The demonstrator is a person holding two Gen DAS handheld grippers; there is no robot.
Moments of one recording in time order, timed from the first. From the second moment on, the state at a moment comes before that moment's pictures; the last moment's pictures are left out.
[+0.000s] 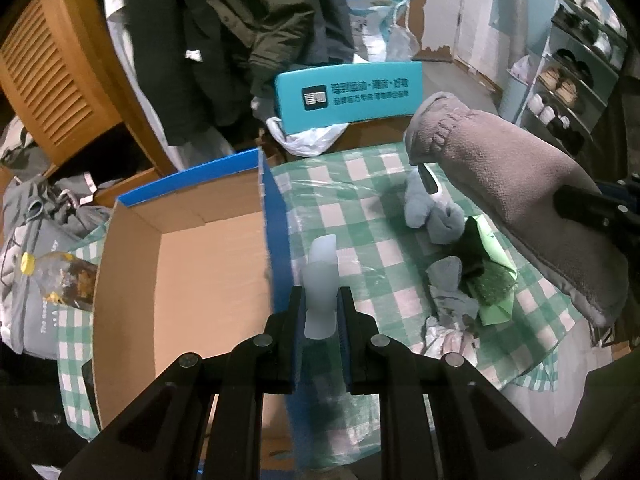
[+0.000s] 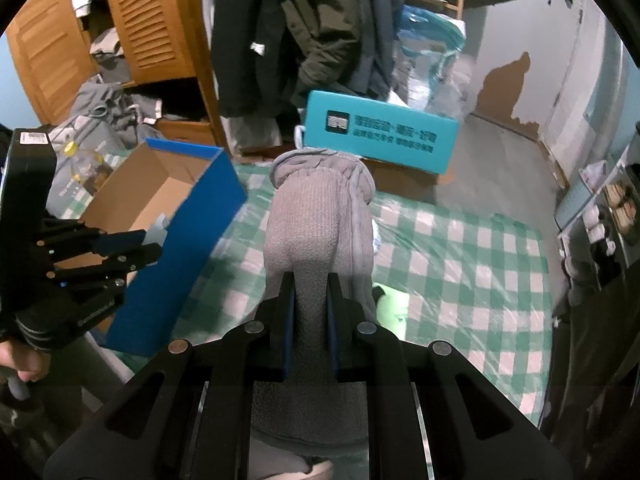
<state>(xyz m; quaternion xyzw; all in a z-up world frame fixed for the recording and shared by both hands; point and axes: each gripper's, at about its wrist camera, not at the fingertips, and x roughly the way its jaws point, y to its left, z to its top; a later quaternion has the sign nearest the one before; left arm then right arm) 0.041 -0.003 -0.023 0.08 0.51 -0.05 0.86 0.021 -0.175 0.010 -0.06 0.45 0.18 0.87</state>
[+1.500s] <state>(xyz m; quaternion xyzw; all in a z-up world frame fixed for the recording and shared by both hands) 0.026 0.159 -0.029 0.00 0.52 0.05 0.86 0.044 0.037 0.009 -0.15 0.45 0.29 0.83</state>
